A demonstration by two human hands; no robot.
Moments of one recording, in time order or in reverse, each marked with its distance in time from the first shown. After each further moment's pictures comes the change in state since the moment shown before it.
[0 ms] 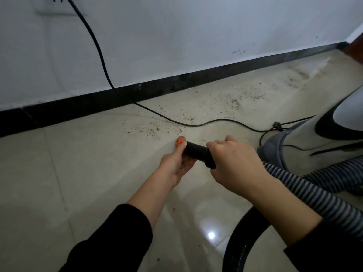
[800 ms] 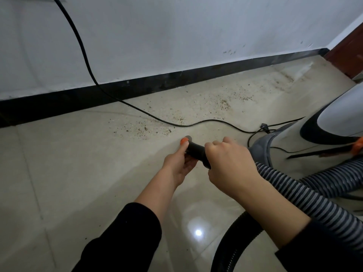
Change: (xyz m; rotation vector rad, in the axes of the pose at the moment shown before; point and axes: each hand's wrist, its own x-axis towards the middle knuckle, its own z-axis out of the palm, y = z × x) left_hand 0.021 -0.014 0.029 -0.068 -0.085 -0.039; right_hand 0.007 0.006 0.000 -0.099 -0.053 0.099
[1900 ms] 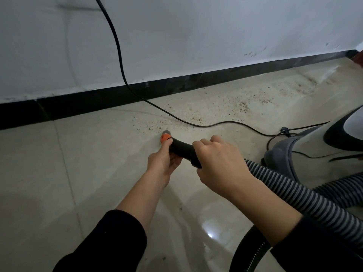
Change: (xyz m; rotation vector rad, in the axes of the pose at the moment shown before) left_hand -0.029 0.037 -0.068 -0.038 0.242 0.169; right_hand 0.009 -0.055 -0.008 0.118 0.052 -0.164
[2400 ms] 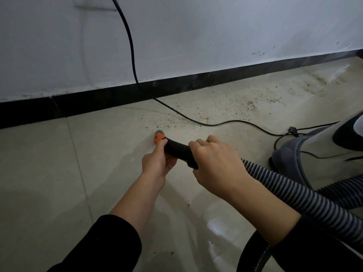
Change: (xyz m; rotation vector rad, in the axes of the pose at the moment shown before) left_hand -0.011 0.012 -0.030 0.006 0.120 0.048; right_hand 0.000 -0.025 0.002 0.036 0.017 -0.061
